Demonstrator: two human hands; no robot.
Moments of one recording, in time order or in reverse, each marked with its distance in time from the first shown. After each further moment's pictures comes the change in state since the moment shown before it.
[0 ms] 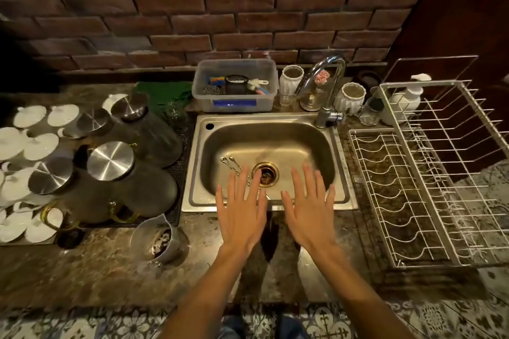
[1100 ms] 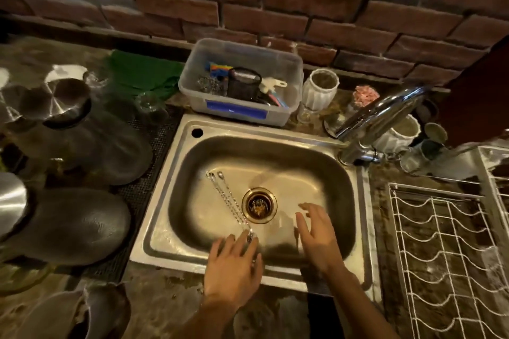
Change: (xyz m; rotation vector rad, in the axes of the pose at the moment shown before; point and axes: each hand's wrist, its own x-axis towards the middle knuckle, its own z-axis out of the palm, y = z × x) left_hand 0.060 -0.036 0.140 0.067 -0.481 -0.033; right_hand 0.167 0.088 0.107 0.460 -0.225 -0.002
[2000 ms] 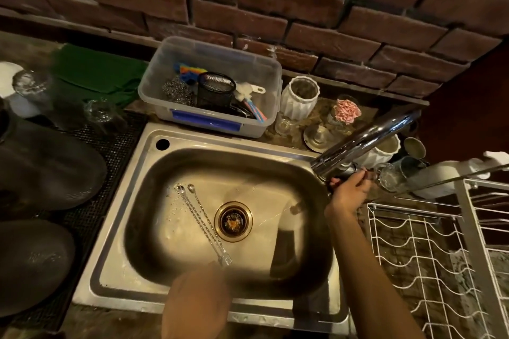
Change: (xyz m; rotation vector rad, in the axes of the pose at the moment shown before) left_hand 0.002 -0.001 -0.001 -0.059 0.050 -0.058; right_hand 0.158 0.023 -0.081 0.873 0.916 0.560
